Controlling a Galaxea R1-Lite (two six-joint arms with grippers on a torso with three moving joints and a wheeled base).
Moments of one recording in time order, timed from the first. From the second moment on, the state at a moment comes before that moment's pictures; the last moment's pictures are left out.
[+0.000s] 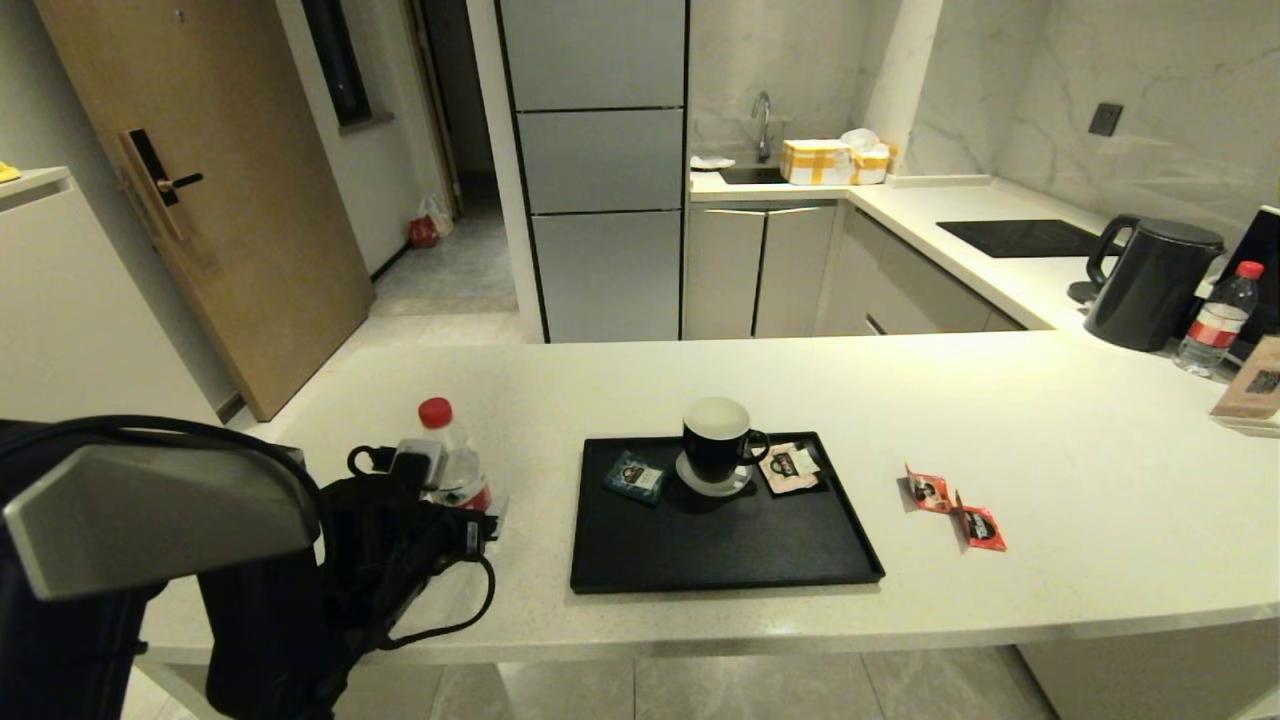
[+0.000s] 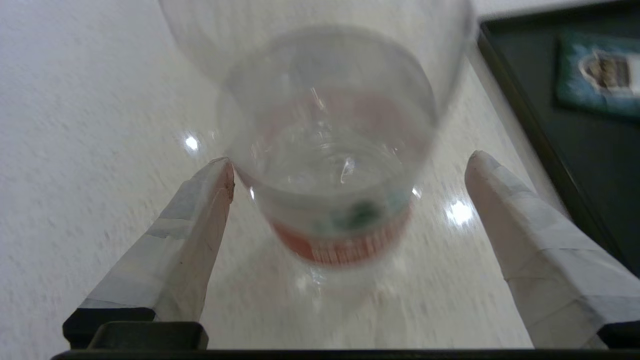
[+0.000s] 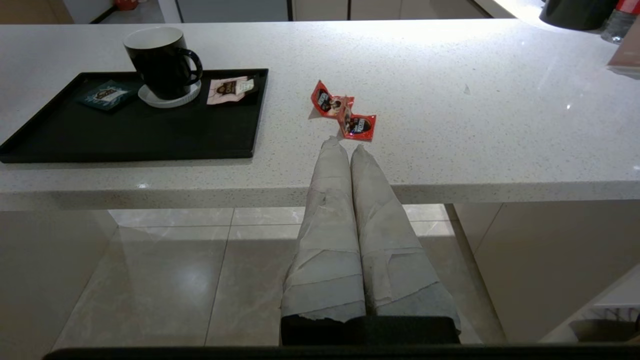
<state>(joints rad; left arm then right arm) -0.26 2.28 -0.48 -1.52 0.17 0.06 0.00 0.00 0.00 0.02 0.01 -0.04</state>
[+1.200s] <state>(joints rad) -0.53 2.08 -0.73 -1.14 0.30 -0.06 0.00 0.00 0.00 0.02 0.01 -0.04</state>
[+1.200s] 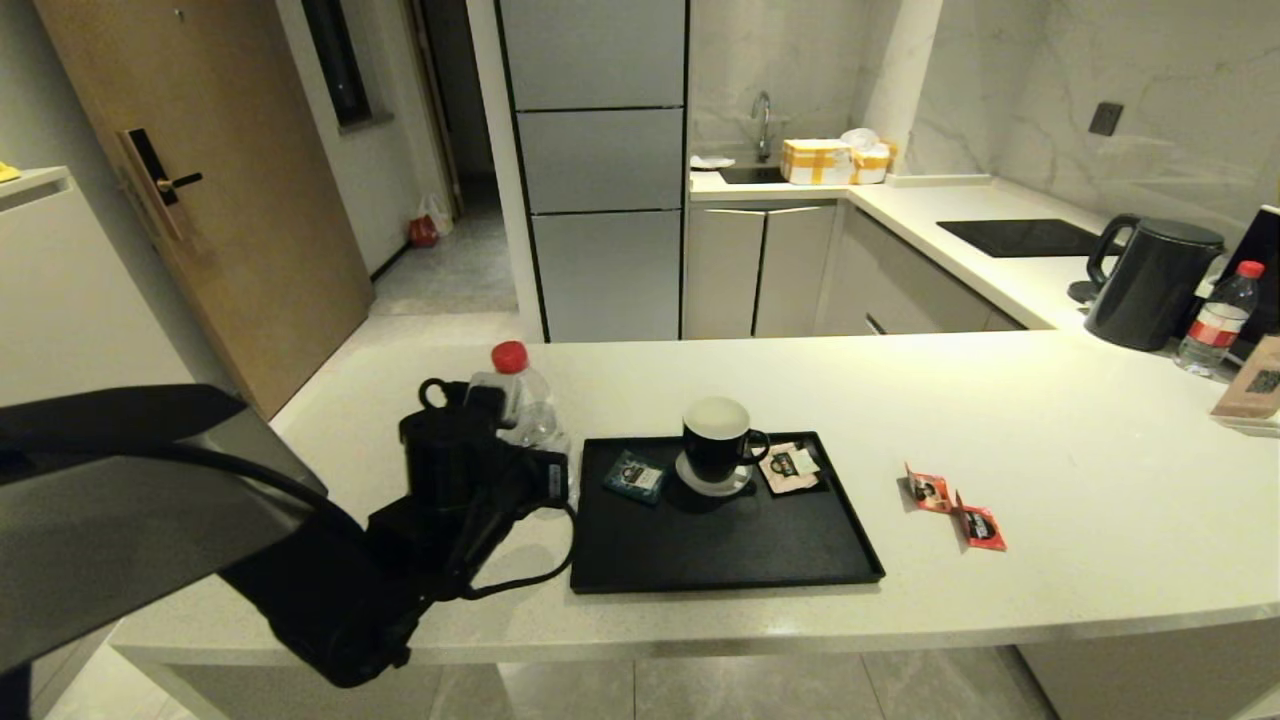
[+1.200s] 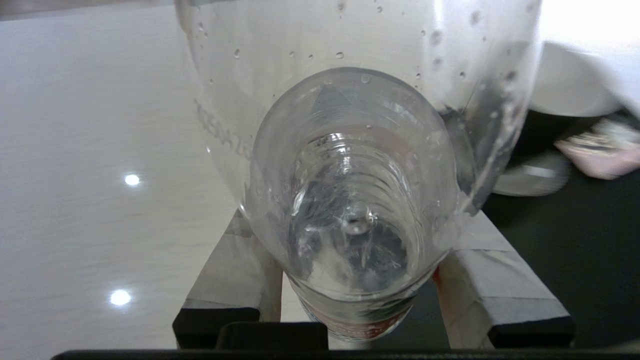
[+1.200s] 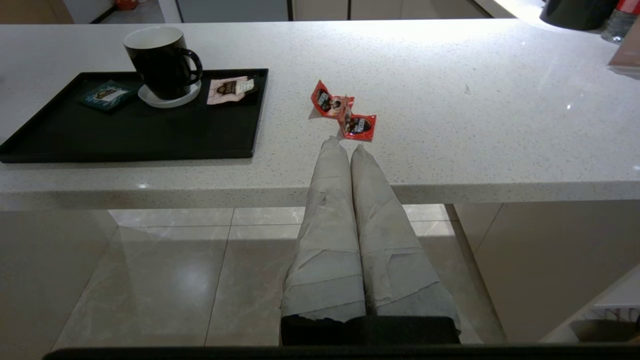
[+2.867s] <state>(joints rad) -0.62 2.28 -0.91 -1.00 0.34 -0.07 0.00 0.00 -0.01 0.02 0.01 -0.04</state>
